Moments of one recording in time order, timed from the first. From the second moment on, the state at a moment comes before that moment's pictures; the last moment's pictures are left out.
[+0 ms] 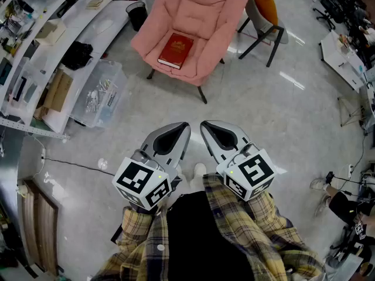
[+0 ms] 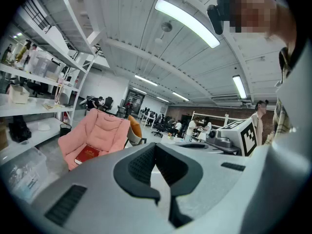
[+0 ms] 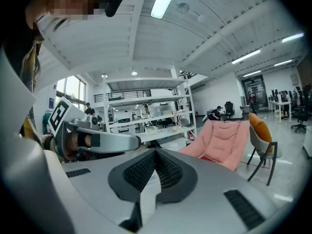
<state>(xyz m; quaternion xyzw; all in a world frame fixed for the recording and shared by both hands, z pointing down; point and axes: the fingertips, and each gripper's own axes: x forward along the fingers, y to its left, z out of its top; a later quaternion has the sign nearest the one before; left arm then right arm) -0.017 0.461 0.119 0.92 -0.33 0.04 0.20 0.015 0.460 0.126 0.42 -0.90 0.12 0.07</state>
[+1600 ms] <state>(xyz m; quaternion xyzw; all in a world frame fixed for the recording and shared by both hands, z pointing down) -0.032 0.429 0.145 0.90 -0.38 0.03 0.21 0.005 0.433 0.162 0.36 -0.91 0.15 0.10</state>
